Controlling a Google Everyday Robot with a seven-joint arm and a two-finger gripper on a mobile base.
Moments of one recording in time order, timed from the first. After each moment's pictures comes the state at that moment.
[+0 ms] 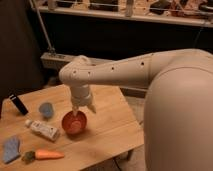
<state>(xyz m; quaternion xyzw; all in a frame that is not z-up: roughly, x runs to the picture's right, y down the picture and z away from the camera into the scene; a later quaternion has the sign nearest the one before) -0.107 0.103 0.703 -0.26 0.23 0.64 0.68</state>
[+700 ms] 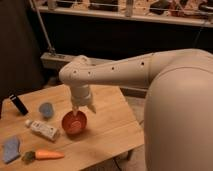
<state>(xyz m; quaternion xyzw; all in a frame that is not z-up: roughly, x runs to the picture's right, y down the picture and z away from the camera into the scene) -0.109 0.091 0.703 -0.26 0.22 0.64 0.69</state>
